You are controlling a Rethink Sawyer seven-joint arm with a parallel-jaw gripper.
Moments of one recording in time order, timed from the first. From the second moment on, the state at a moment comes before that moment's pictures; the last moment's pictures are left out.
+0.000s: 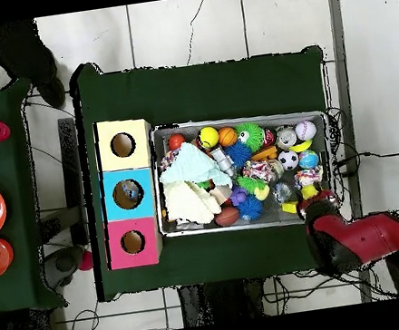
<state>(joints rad) -0.89 -0.58 0.20 1.77 -1.25 -0.06 1.69</state>
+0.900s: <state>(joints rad) -1.17 -0.57 0.44 1.85 -1.02 0.15 1.69</state>
